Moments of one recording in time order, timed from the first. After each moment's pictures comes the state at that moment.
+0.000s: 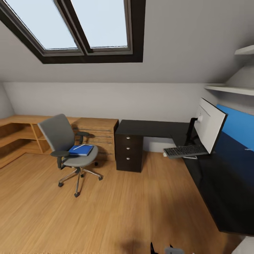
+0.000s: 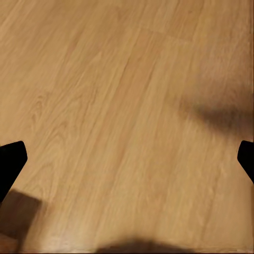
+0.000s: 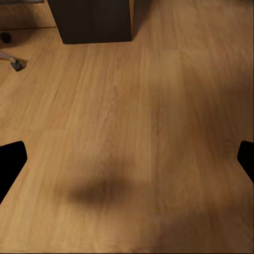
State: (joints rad) left arm -0.21 -0.09 -0.13 -0.18 0.21 -0.44 0.21; right arm -0.36 0.13 0.00 0.02 -0.04 -0.79 -0.08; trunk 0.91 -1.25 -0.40
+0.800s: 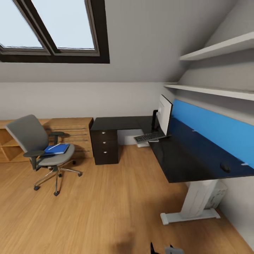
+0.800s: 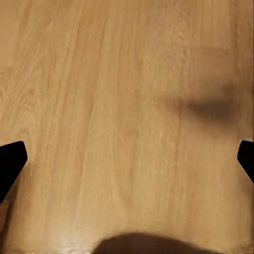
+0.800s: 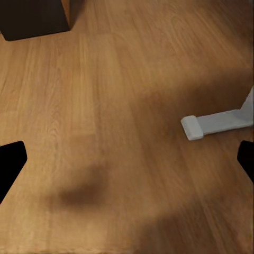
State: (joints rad) left arm -0.21 -0.08 -0.13 -0.17 0.22 -0.44 0.20; right arm -0.36 0.12 0.01 0.02 -0.04 -0.79 -0.08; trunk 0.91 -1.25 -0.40
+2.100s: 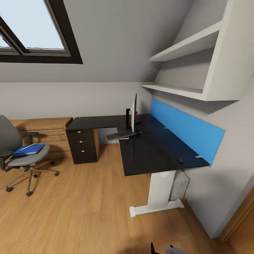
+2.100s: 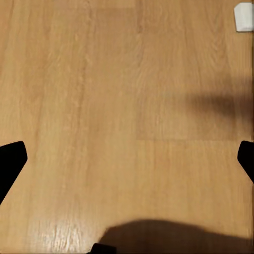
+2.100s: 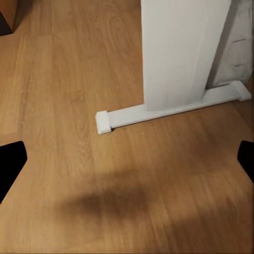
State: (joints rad) left arm -0.21 -0.08 -0.16 -0.12 0.21 -0.44 0.20; right arm -0.36 0.12 0.00 0.02 -0.04 -0.79 -0.07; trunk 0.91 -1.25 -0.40
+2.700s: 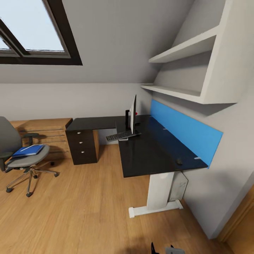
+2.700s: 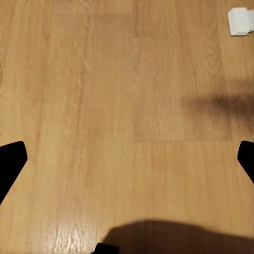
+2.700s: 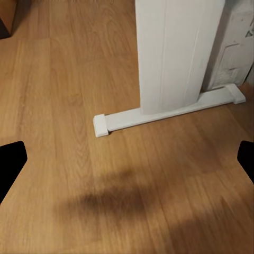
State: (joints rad) left arm -0.21 -0.08 -0.16 -0.12 0.20 -0.44 0.21; right arm -0.36 0.12 0.00 0.01 -0.05 -0.79 -0.07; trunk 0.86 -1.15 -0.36
